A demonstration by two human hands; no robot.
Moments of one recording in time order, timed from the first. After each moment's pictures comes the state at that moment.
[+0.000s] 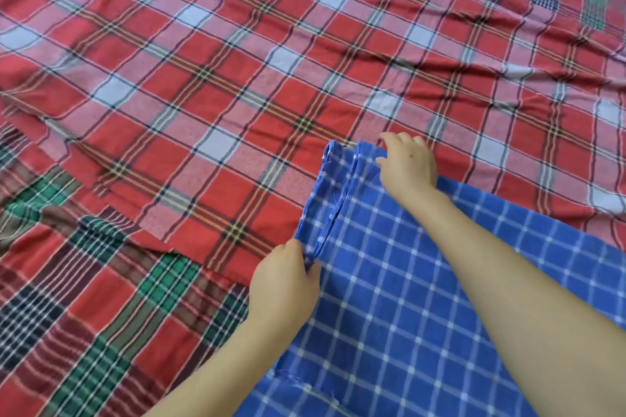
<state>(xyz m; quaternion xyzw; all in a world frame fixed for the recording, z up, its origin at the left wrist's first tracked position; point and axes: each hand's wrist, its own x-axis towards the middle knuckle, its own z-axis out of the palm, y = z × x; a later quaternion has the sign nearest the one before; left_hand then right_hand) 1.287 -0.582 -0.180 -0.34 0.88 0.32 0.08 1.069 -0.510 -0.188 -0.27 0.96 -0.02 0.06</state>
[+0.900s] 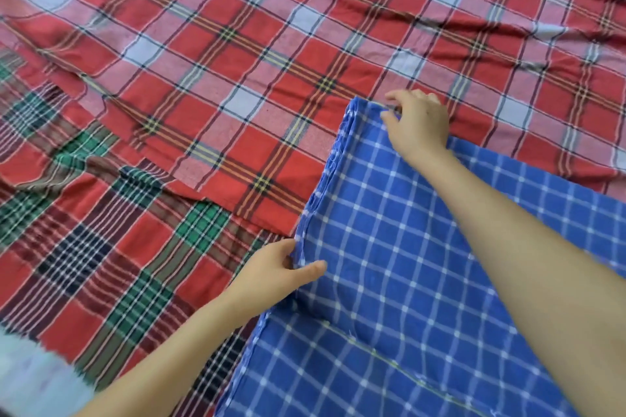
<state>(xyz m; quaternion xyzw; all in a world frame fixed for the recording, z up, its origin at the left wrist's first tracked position) 1.362 -0.606 -0.181 -0.31 0.73 0.57 0.21 1.092 -0.522 -0.178 -0.25 0.95 -0.16 0.05</state>
